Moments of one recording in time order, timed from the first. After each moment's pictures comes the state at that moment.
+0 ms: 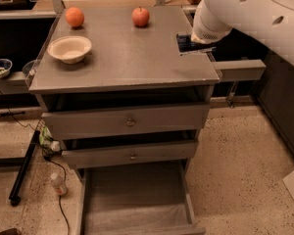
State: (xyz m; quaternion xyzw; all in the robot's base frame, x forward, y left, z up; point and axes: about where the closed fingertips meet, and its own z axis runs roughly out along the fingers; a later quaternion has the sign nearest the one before) arm 0.695 -0.149 0.963 -0.58 0.70 -0.26 0.34
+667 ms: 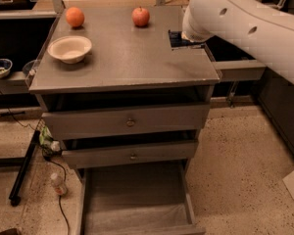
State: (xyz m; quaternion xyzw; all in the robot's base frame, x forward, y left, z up) arm 0.732 -0.129 0.953 -0.57 0.68 -0.27 0.37
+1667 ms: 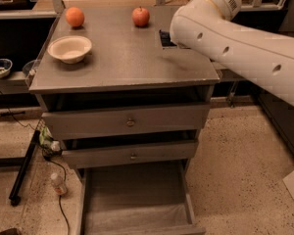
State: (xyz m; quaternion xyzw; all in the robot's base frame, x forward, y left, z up) arm 0.763 -0.102 0.934 -0.55 0.67 -0.29 0.41
